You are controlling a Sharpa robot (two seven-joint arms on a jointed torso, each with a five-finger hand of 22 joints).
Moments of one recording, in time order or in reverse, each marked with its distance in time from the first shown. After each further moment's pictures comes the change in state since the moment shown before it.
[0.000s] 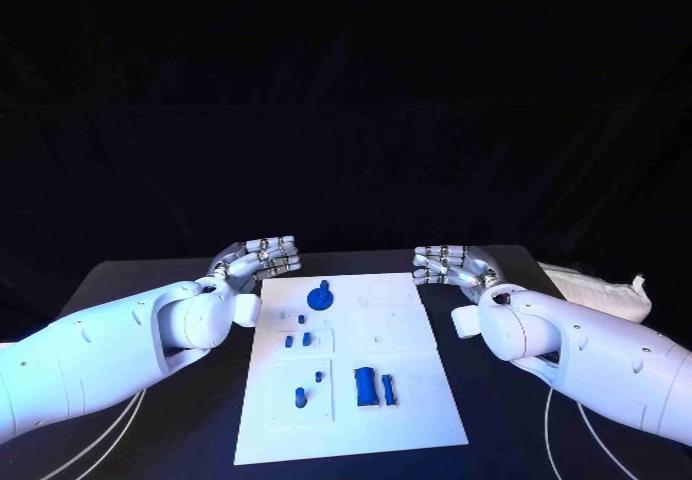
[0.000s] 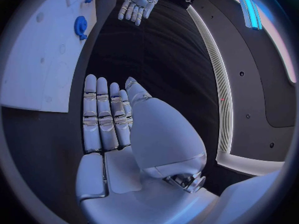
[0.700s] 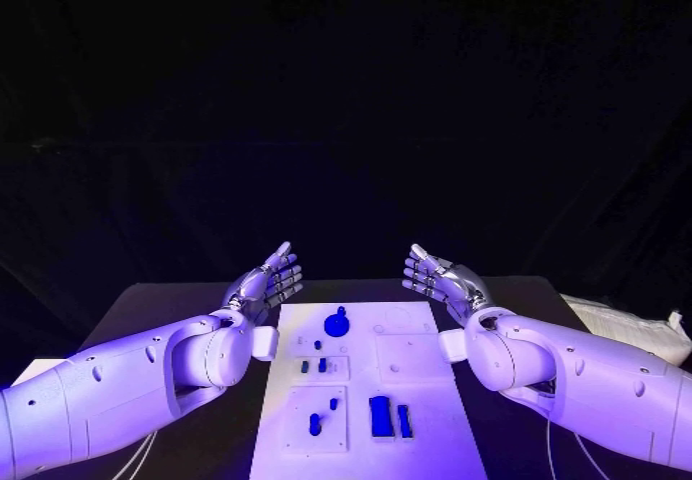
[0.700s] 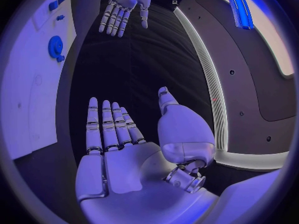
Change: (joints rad) left arm -0.036 -0.001 0.024 0.125 -0.016 -0.169 0.045; left_hand -0.675 0.105 -0.188 -0.025 -0.054 -0.465 -0.102 -0.065 -0.060 -0.523 -0.079 -0.080 -0.058 -0.452 -0.094 -0.149 -0.101 -0.061 -0.363 -0.131 -0.054 -0.268; right arm 0.096 -0.008 -0.138 0.136 0.120 -0.109 0.100; right_hand -0.739 -0.012 -0.043 -0.100 -0.102 -0.467 -0.084 -0.058 -0.140 -0.516 -0.090 -0.060 -0.215 -0.508 -0.078 -0.178 -0.219 -0.054 -0.454 -0.072 -0.207 -0.181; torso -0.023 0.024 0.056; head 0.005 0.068
